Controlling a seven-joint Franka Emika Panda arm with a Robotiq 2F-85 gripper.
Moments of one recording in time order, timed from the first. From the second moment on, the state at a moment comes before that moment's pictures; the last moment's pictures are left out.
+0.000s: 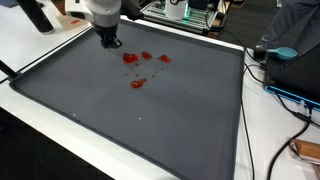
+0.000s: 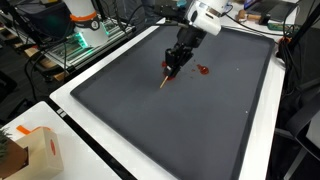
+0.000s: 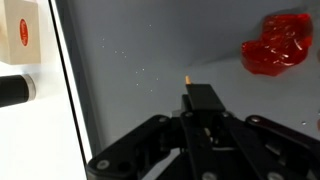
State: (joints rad) arm 0.12 0.49 -0.09 -1.82 -0.47 2.01 0.51
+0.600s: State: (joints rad) arm 0.02 0.37 -0.07 -1.82 -0.16 2.01 0.20
